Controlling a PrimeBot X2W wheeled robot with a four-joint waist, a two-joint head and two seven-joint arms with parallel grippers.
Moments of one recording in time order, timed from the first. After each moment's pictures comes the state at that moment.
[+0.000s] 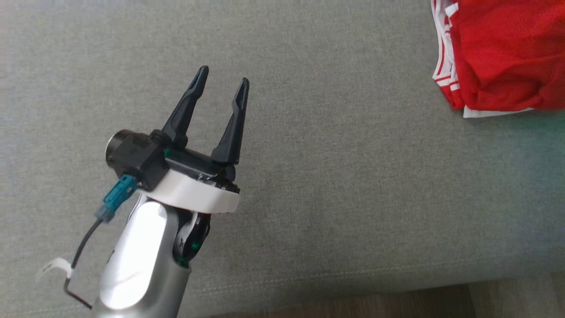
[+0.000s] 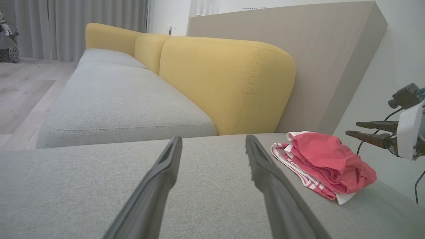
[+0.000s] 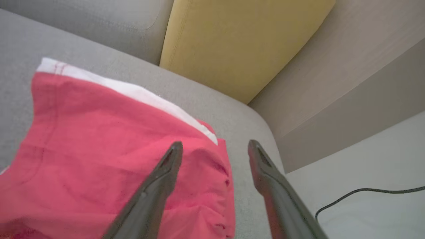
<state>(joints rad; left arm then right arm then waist) -0.35 0.04 -0.33 0.07 -0.24 -0.12 -0.26 -0.81 -0.56 0.19 0.69 0.07 0.12 0.15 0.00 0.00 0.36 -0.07</state>
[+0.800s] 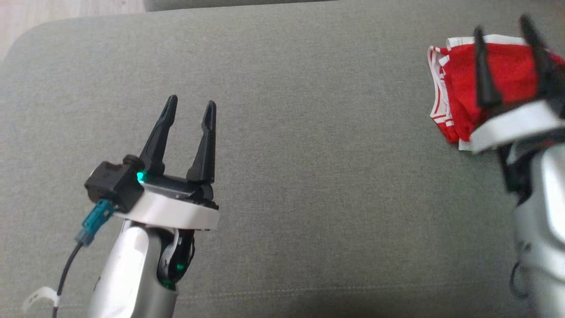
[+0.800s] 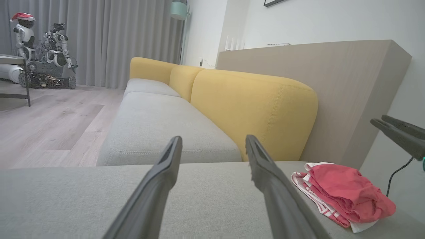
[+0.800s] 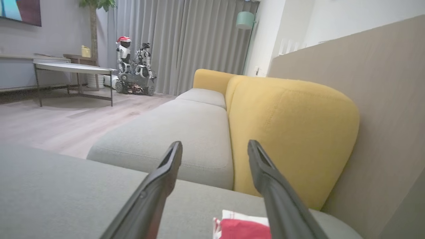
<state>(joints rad) -0.24 0.04 -0.25 0.05 -0.27 -0.10 -0.26 -0.53 -0.25 0.06 0.28 0.07 0.12 -0.08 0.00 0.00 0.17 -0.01</state>
